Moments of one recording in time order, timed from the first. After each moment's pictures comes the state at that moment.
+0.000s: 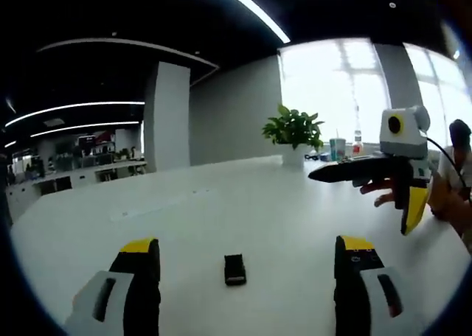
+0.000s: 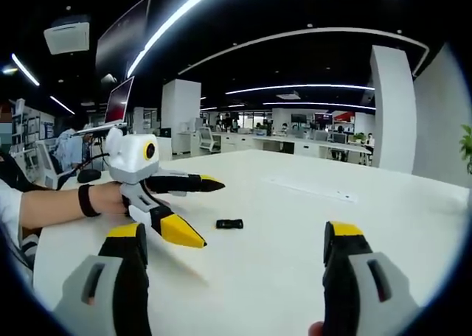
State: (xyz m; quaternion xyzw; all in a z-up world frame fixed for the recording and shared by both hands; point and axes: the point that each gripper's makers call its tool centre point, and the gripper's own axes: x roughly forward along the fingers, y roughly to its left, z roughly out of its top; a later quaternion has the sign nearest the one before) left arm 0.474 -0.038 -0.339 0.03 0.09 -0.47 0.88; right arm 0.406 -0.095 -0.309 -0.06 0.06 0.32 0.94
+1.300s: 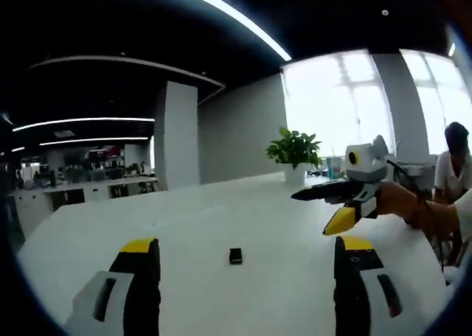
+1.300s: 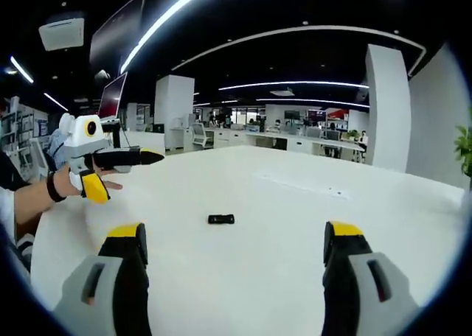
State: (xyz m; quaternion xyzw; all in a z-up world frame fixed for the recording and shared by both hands) left arm 0.398 0.035 -0.299 0.03 0.04 -0.44 0.90; right arm 0.412 -0.107 -0.307 -0.07 0.08 0.30 0.95
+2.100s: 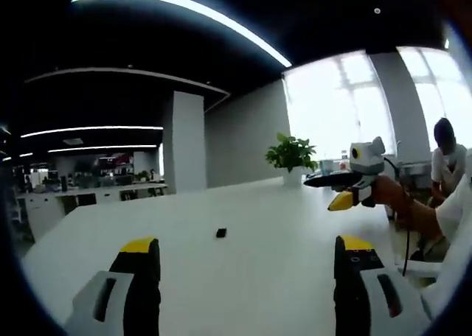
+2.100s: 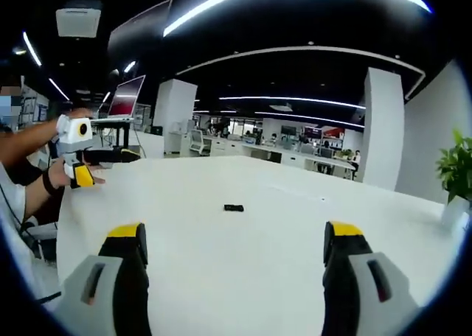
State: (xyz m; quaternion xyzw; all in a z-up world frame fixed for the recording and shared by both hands) left arm 0.296 0.092 -0.306 0.02 0.01 -0.42 0.91; right arm 0.322 -0.132 -0.298 -0.11 0.03 0.29 0.95
